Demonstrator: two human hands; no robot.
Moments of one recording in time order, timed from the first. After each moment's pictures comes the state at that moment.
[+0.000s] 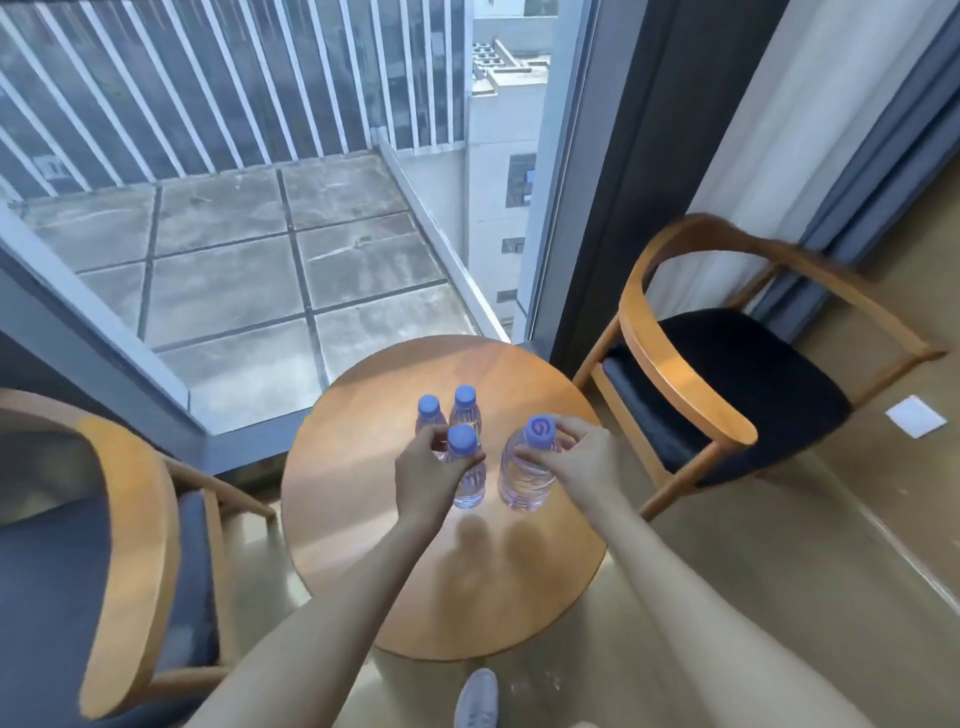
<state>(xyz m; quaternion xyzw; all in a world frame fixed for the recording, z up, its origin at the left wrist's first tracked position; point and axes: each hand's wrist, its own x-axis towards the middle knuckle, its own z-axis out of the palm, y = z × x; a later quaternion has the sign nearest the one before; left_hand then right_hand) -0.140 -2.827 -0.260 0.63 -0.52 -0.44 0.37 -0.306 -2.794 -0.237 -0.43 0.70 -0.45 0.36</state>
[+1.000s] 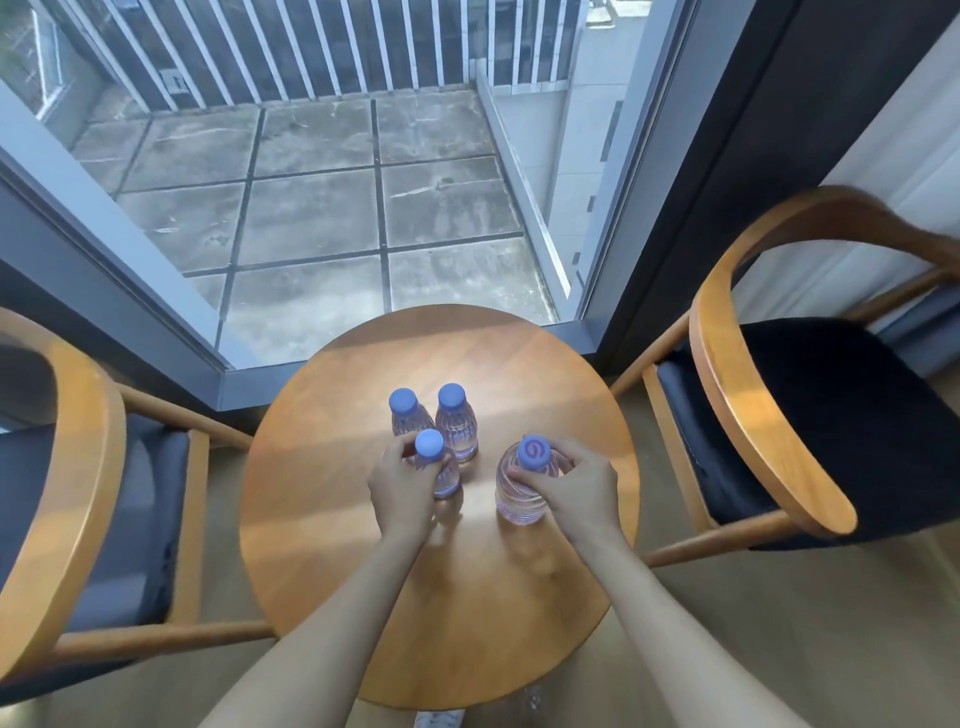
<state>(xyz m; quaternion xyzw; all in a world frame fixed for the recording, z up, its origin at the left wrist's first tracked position) -0.190 -2.880 -0.359 0.76 -0.39 -0.34 0.39 -0.359 -2.864 -0.328 -0.43 0.65 -0.42 0.46</state>
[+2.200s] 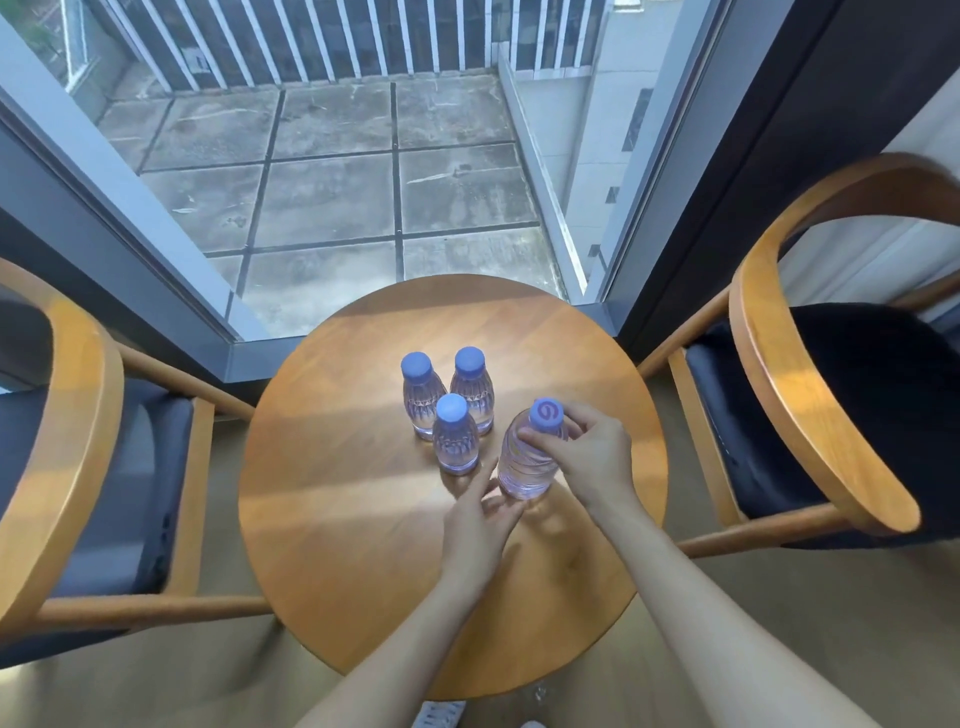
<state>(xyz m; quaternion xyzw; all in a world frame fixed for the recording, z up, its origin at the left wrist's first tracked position) -0.227 -2.825 -0.422 0.66 -0.44 -0.51 0.33 -0.355 -2.886 -0.366 -0.48 0.63 -0.43 0.44</state>
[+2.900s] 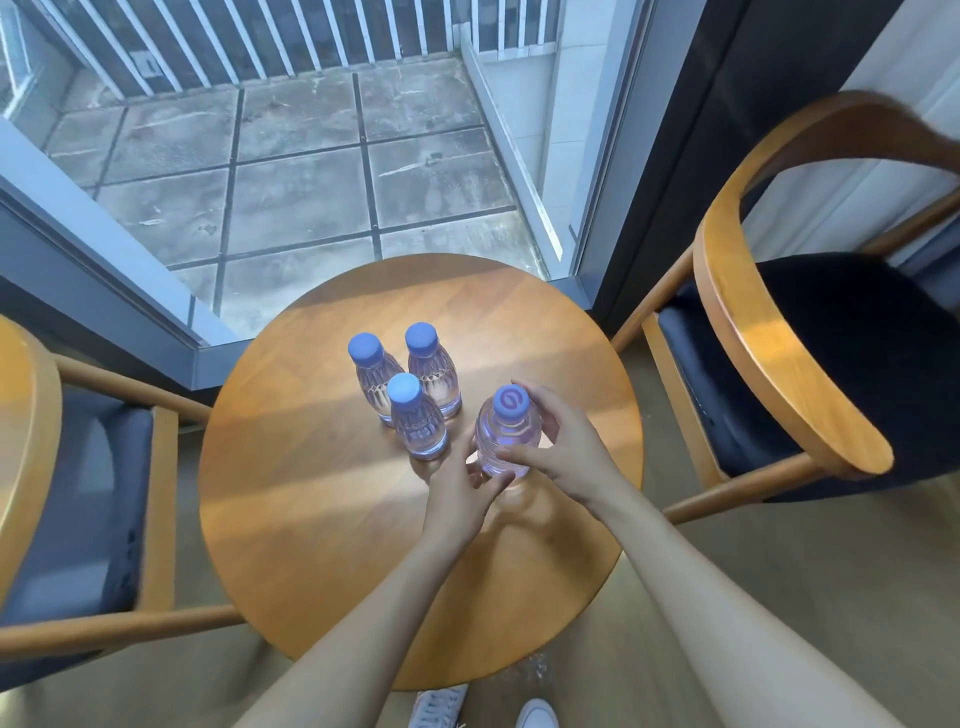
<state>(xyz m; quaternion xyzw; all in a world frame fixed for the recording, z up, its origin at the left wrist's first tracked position) -0.242 -2.845 -0.437 0.62 -0.51 -0.51 0.32 -0.388 -2.872 -0.402 -0.52 0.55 -0.36 0.54</state>
